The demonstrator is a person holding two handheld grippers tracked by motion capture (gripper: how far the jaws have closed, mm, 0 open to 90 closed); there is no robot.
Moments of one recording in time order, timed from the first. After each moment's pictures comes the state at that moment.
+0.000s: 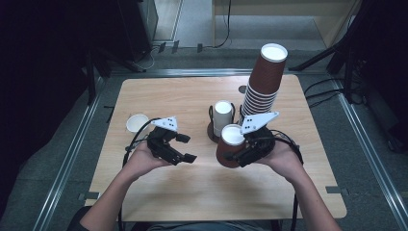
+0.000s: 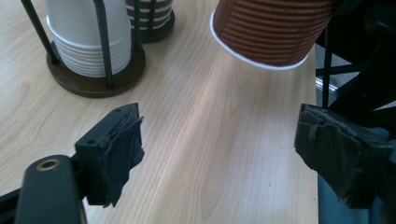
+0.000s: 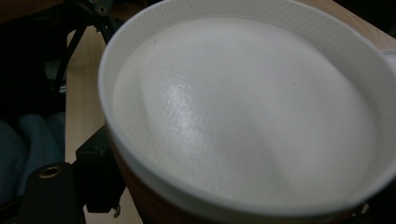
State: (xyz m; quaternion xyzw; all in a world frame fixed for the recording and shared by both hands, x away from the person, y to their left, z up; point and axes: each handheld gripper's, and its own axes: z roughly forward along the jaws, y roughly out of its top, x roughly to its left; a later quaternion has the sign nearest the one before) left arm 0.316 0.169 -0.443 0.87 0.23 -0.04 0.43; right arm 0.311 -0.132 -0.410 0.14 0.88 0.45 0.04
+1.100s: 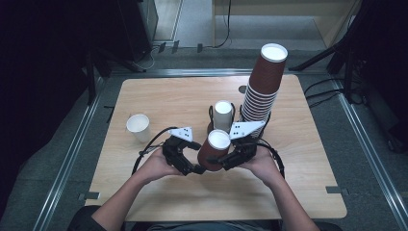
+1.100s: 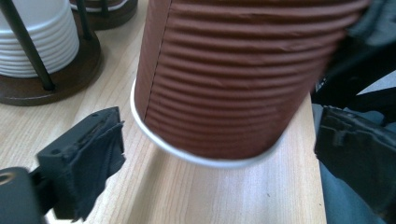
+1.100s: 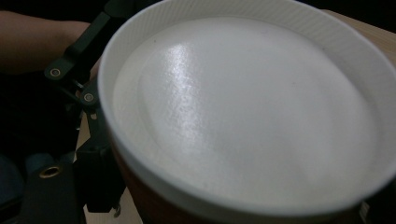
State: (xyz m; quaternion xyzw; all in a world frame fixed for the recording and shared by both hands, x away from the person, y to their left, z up) left arm 0.318 0.135 -0.479 0.89 0.19 -0.07 0.42; right arm 0.319 -0.100 -0.459 0.13 0.83 0.54 -0.01
